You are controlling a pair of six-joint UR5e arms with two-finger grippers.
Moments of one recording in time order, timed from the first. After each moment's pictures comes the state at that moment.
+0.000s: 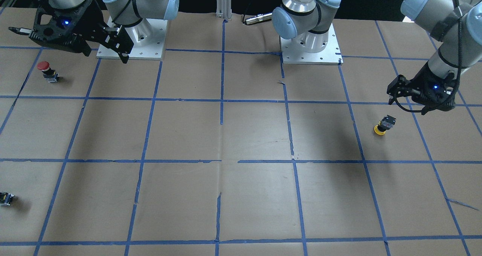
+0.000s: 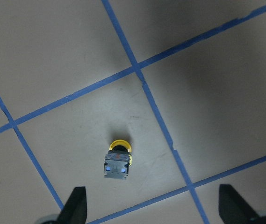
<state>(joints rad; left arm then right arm) -0.99 -1.58 -1.97 -1.12 1.65 1.00 1.52 -1.69 1.65 -1.44 -1.57 0.14</state>
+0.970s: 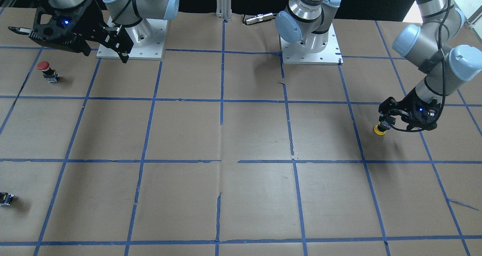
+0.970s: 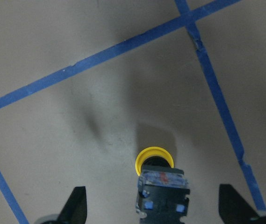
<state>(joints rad) -0.88 -1.75 -2.10 -0.87 1.57 1.11 1.52 -1.69 1.65 -1.44 -1.57 0.14</state>
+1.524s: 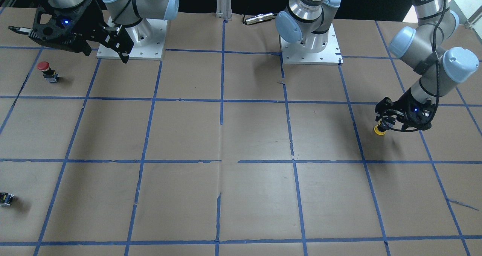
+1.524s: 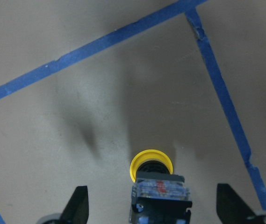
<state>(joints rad) -0.88 -1.75 -2.13 -0.84 1.58 1.10 1.52 -1.69 1.65 -1.44 -1.57 0.15</state>
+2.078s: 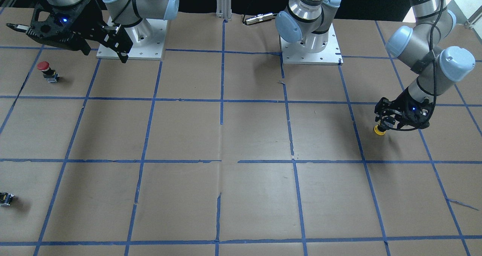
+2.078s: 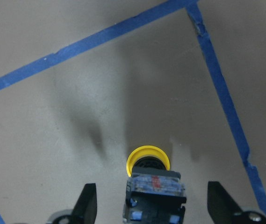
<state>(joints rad) -0.88 -1.74 -2.15 -0.84 1.59 1.08 1.52 -1.70 1.65 -1.45 -1.57 0.18</state>
